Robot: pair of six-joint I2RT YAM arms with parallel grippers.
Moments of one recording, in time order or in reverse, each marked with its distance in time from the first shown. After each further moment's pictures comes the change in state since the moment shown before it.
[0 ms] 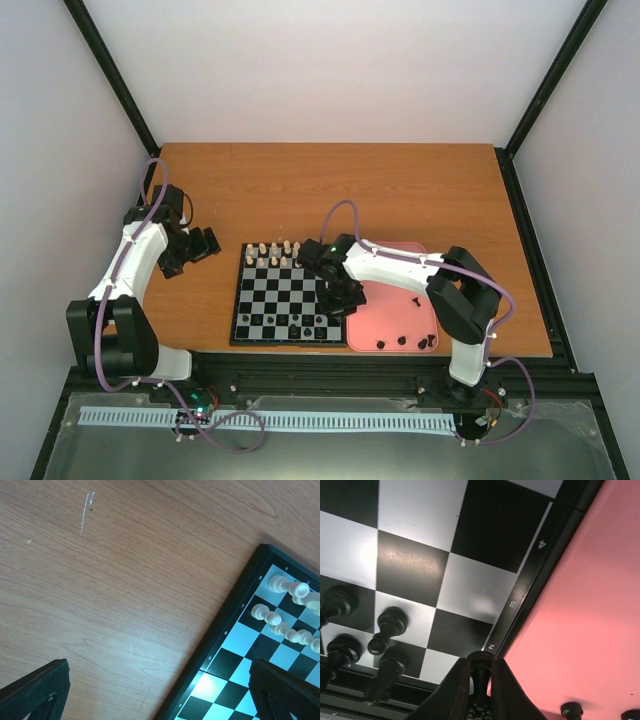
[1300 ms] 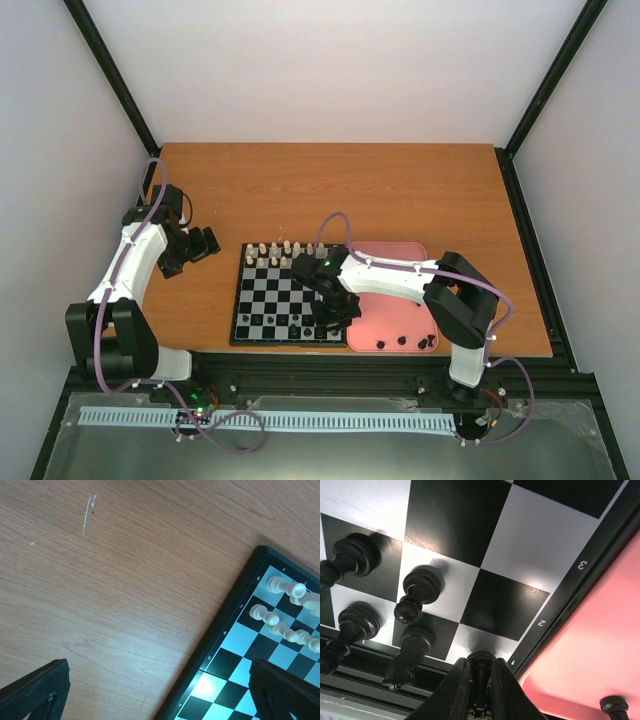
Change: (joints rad) left arm 0.000 -0.013 0.000 0.000 -0.004 0.000; right arm 0.079 -0.005 -0.039 0.037 -0.054 0.053
